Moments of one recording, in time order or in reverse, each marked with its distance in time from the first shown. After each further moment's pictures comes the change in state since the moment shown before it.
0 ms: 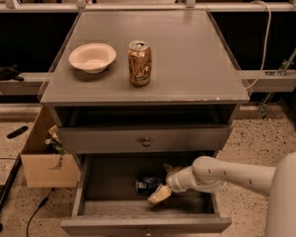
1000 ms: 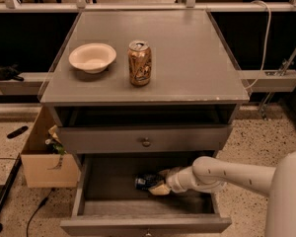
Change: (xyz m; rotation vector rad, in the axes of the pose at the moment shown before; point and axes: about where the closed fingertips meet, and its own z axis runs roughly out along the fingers) arm 0.000 0.000 0.000 0.000 0.000 0.000
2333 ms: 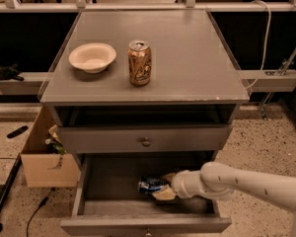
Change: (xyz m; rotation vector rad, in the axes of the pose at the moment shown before) arm -0.001 0.020 -0.030 0.021 -0.019 -0.005
